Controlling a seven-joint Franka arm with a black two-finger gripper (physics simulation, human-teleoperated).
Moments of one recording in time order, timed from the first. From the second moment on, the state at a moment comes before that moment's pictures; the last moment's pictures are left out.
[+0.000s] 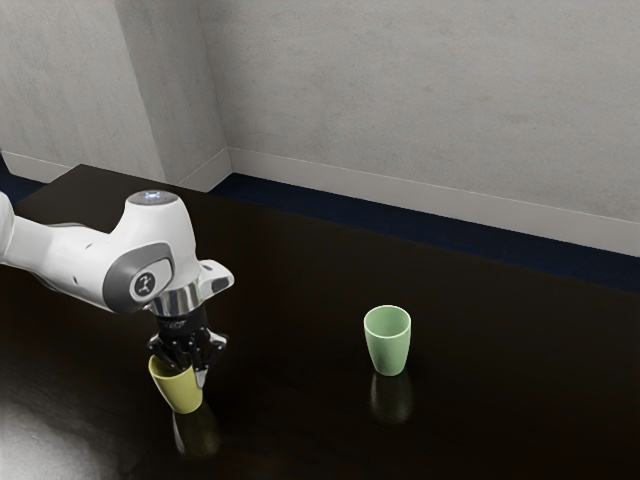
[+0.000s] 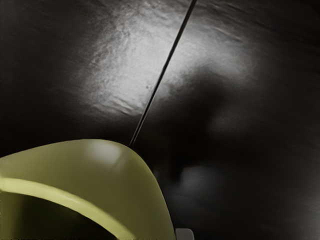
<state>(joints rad) -0.30 -0.06 0.25 -2.49 -0.02 2.34 -0.46</state>
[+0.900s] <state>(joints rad) -0.31 -0.01 0.04 -2.20 0.02 2.19 -0.58</state>
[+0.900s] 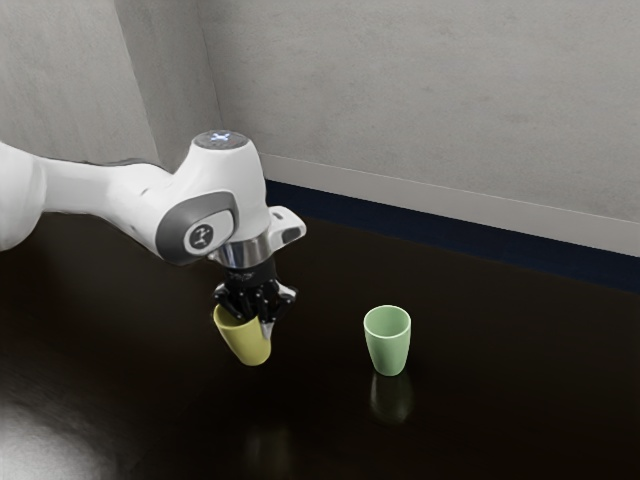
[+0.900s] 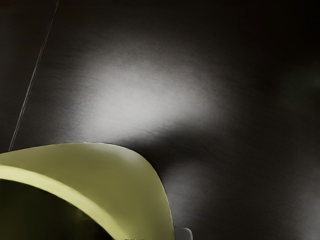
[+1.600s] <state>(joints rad) -0.35 0.24 0.01 -1.75 0.08 1.98 -0.60</state>
